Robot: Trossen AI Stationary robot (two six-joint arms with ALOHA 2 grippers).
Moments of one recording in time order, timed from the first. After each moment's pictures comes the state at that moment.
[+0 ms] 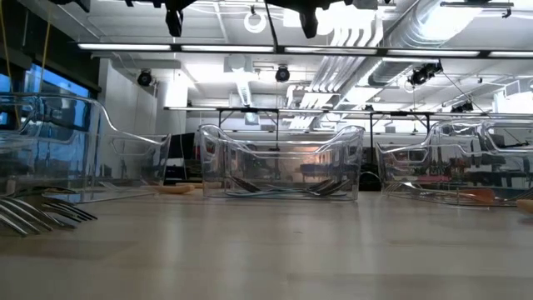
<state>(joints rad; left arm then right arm) 0.11 0.92 0.65 0.33 0.02 -0.25 -0.17 1.43 1.21 -0.02 -0.26 0.16</state>
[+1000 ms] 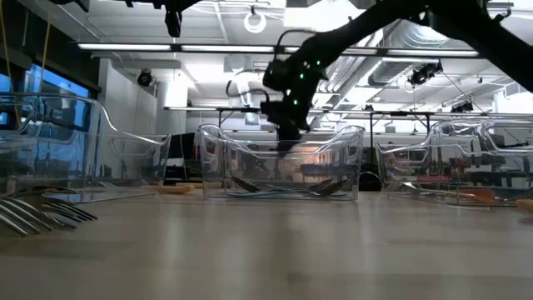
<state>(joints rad) 0.11 0.92 0.65 0.33 -0.02 -0.23 -0.56 2.19 1.88 -0.82 0.02 -0.22</state>
